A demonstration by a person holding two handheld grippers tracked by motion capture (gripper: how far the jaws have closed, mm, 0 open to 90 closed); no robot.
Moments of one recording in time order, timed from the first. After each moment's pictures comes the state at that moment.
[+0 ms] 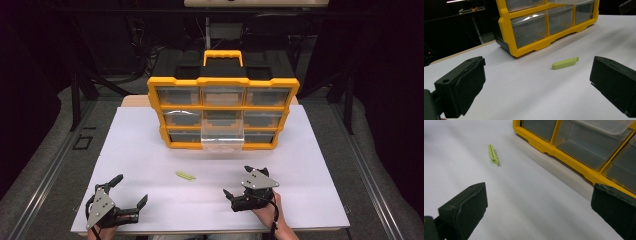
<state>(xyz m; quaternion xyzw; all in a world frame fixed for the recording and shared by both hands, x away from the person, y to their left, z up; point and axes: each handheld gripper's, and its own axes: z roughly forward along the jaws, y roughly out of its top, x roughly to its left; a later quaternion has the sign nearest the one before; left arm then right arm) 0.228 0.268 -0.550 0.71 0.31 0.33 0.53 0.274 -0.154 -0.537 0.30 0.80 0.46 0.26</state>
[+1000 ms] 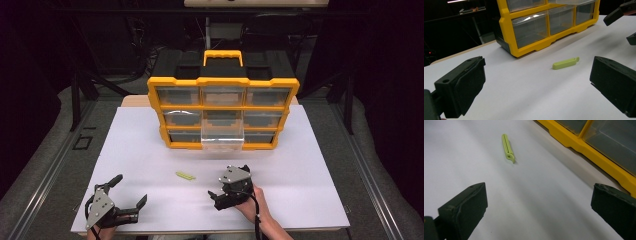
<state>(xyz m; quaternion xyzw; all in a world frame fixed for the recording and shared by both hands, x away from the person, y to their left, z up) 0.228 0.269 -0.550 0.71 0.31 0.33 0.53 0.293 -0.105 -0.540 0.28 0.85 0.40 0.22</state>
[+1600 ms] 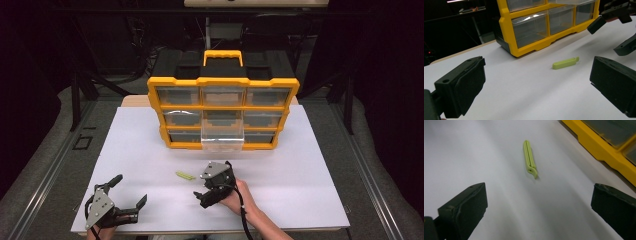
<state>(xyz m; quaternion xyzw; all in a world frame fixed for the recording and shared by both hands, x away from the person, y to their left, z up) 0.228 0.269 -0.550 0.71 0.31 0.33 0.53 0.312 -0.062 -0.539 0.23 0.88 0.38 0.17</state>
